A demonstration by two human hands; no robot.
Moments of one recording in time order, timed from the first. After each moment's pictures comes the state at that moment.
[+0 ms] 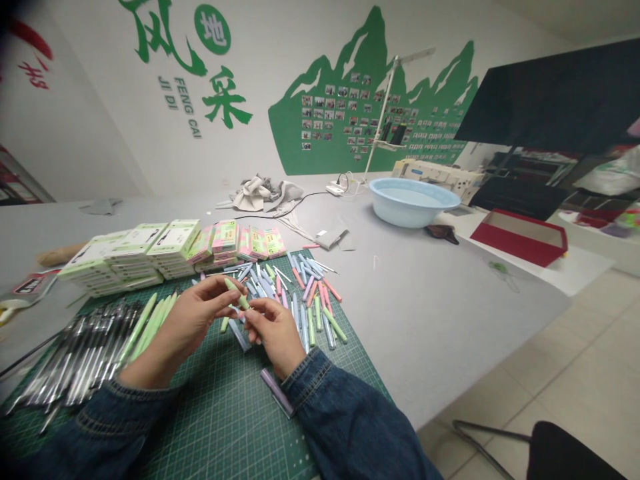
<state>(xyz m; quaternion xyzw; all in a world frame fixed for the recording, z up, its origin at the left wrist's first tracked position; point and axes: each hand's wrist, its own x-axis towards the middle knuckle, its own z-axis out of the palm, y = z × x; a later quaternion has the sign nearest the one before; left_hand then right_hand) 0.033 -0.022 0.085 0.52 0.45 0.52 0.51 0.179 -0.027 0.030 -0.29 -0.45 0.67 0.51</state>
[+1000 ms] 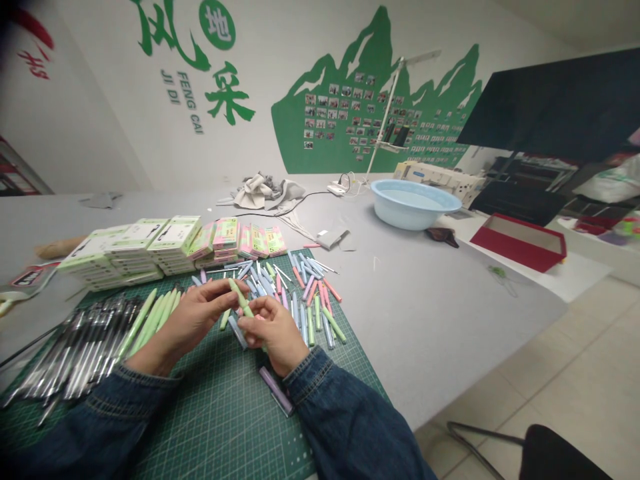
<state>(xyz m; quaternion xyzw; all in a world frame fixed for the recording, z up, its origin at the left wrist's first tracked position) 0.023 -0.018 0.071 0.54 0.41 0.50 0.53 0.183 -0.029 0.037 -0.24 -0.39 0.75 0.47</state>
